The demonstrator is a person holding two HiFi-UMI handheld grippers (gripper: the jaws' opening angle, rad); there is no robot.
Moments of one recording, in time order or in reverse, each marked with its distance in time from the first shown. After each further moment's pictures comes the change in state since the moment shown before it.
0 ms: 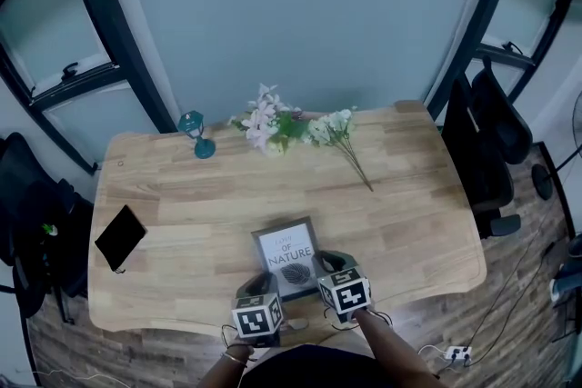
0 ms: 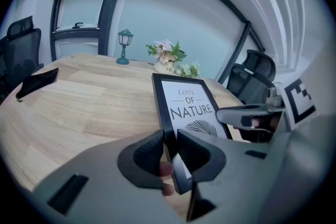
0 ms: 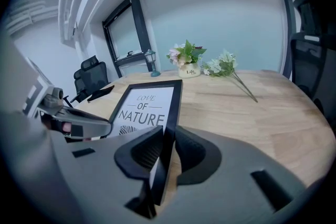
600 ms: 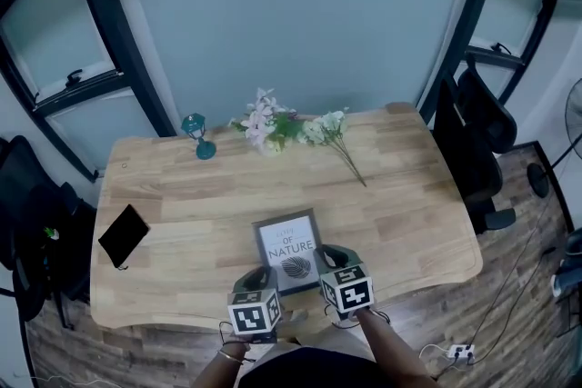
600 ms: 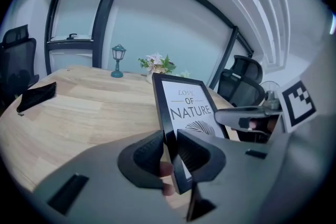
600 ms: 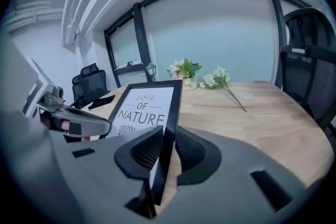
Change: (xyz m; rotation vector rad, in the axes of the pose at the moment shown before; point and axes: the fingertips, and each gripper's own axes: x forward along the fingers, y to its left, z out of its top) left arm -0.041 -0.017 0.020 0.074 -0.083 -0.052; right arm -0.045 0.011 0.016 -0.005 -0.110 -0.051
